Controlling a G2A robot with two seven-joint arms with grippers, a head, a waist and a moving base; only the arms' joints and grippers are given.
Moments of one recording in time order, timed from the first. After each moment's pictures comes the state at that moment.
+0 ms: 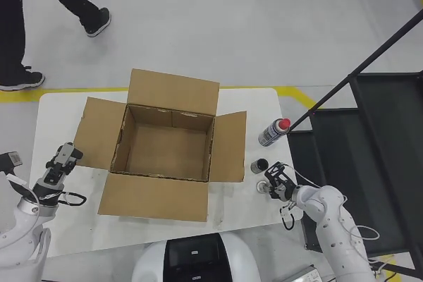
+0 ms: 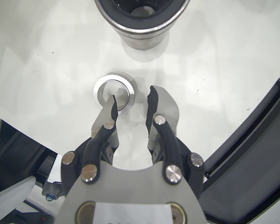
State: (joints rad) left arm 1.72 -1.03 -1.74 -1.76 -0.12 -0.57 -0.33; right arm -1.56 -1.25 1.63 -1.42 -1.36 -0.65 0.59
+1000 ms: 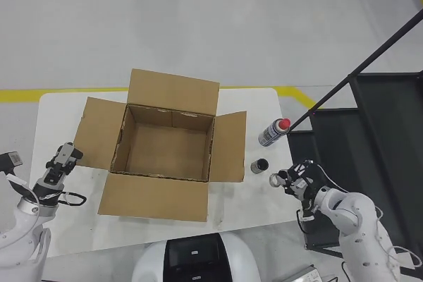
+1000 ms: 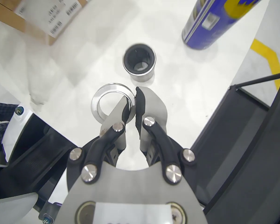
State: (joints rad) left arm 1.72 -1.03 -1.74 -1.76 -0.12 -0.57 -0.33; right arm -1.78 -1.20 1.83 -1.74 -1.13 -0.80 0.44
